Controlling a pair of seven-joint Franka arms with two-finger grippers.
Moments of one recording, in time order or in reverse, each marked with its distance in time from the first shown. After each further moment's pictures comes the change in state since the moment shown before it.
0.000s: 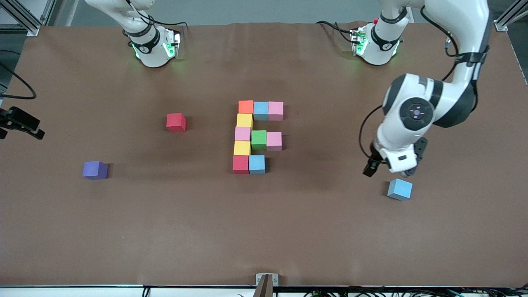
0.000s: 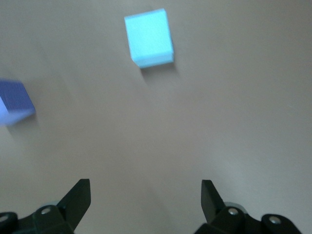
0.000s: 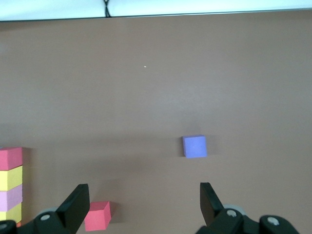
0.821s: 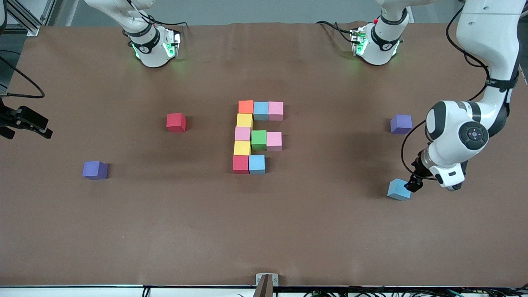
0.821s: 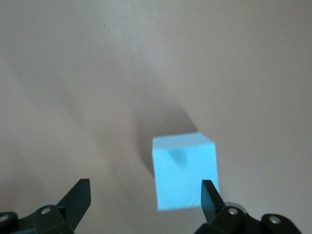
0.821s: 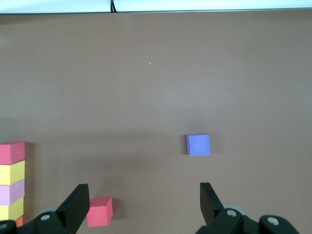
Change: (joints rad) left arm 0.281 0.173 -0.002 -0.044 -0.004 0.323 0.168; right arm 0.015 0.000 -0.005 0.000 -0.002 -0.017 0.000
